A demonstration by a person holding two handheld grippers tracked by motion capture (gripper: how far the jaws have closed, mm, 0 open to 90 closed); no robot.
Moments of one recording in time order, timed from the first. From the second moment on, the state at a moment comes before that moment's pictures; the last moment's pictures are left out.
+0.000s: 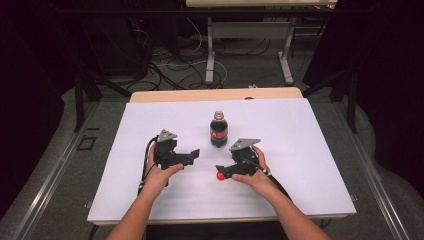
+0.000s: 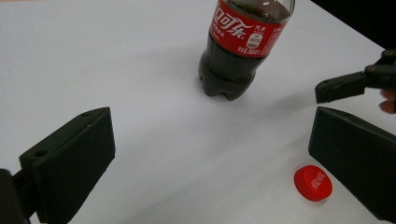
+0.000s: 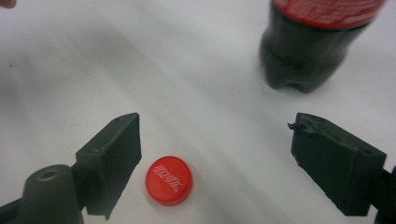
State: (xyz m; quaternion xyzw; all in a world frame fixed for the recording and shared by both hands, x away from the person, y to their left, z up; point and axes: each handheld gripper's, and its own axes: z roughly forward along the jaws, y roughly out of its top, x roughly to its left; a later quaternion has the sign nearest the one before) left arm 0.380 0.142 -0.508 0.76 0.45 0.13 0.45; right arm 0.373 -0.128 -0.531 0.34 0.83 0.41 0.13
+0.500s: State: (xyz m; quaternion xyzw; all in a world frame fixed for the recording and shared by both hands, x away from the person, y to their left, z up) left arm 0.377 0.159 -0.510 0.75 0.47 0.14 0.44; right arm 0.382 -0.182 -0.514 0.41 0.79 0.41 0.17
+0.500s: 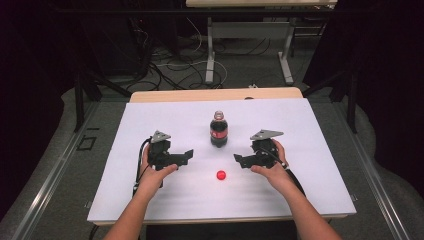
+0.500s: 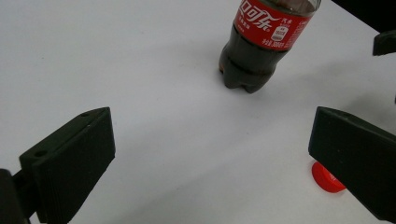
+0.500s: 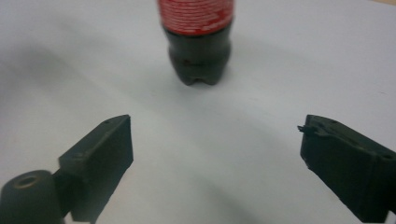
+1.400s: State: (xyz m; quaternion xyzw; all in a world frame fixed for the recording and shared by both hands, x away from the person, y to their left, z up) left arm 0.374 0.189 -0.524 0.73 0.50 0.15 0.43; right arm 0.383 -0.271 -0.536 0.52 0.73 0.38 0.22
